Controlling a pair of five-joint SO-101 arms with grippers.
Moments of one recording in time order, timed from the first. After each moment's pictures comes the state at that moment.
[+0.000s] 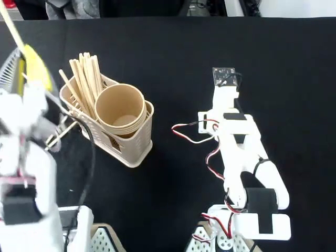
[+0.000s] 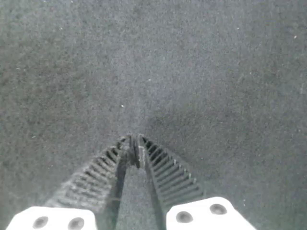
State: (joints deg) left arm -11.3 -70.4 35.3 33.3 4.2; right arm 0.8 -7.4 46.4 35.4 0.8
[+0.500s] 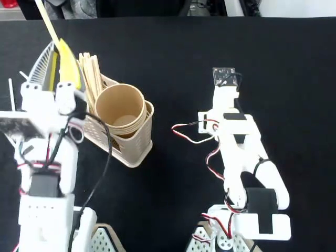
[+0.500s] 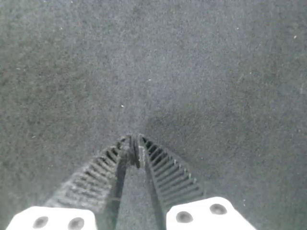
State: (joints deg) left arm -2.3 -69.9 56.1 2.0 4.2; right arm 0.8 -7.4 46.4 35.4 0.8
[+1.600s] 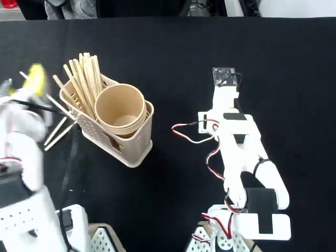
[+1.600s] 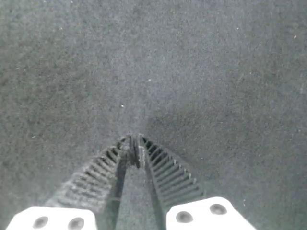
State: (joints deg) left arm -24.7 -62.2 34.6 50.8 12.4; right arm 0.8 -7.4 46.4 35.4 0.8
